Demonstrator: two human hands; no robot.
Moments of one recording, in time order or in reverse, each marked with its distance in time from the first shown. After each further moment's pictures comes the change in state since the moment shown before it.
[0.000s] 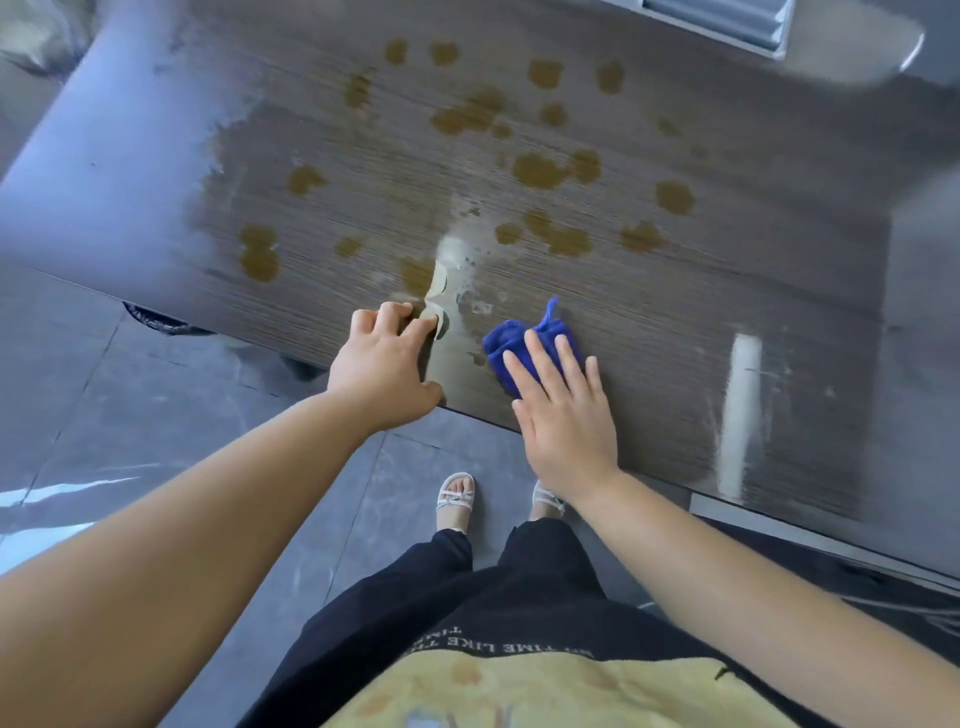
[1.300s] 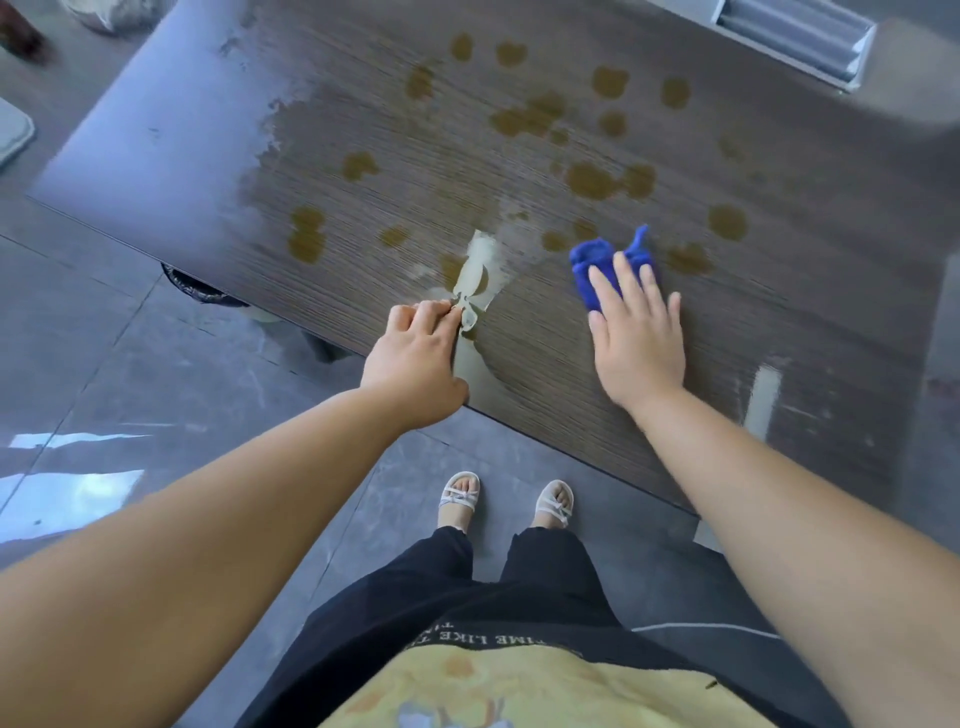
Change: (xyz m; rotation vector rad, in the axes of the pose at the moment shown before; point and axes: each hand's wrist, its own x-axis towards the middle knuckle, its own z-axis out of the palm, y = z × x) left_hand -0.005 0.001 0.001 -0.044 0.007 -0.029; right_hand 0.083 0.054 -0.017 -0.027 -0.005 0.139
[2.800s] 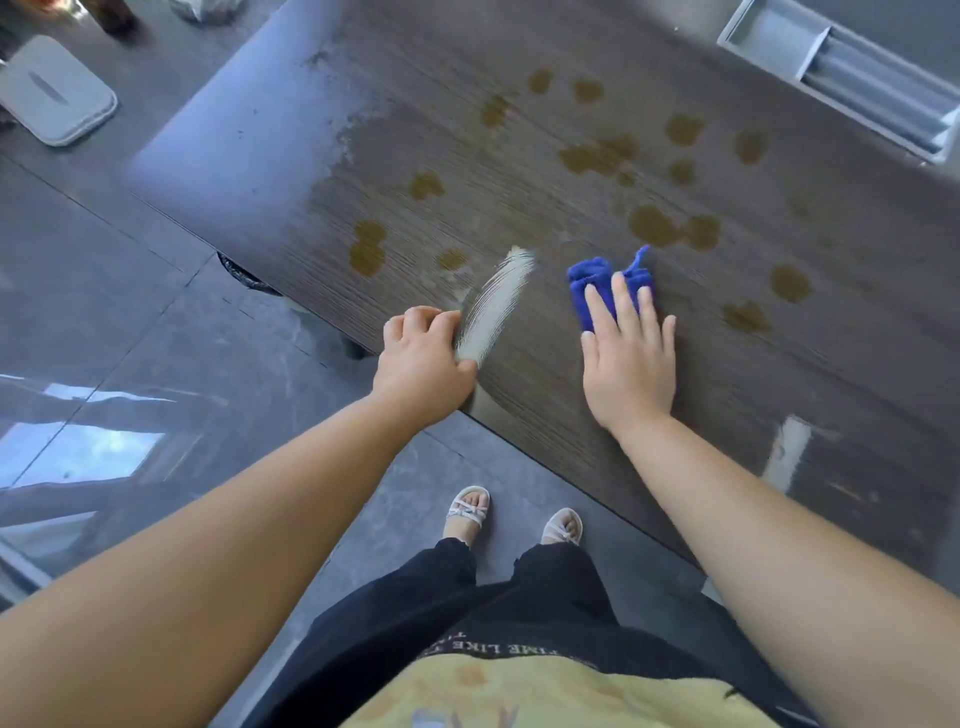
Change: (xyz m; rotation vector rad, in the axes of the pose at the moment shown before) left_hand 0.004 -0.021 -0.018 -0.357 0.076 -0.285; right_hand 0.025 -0.049 0.003 -0.013 0.028 -0.096
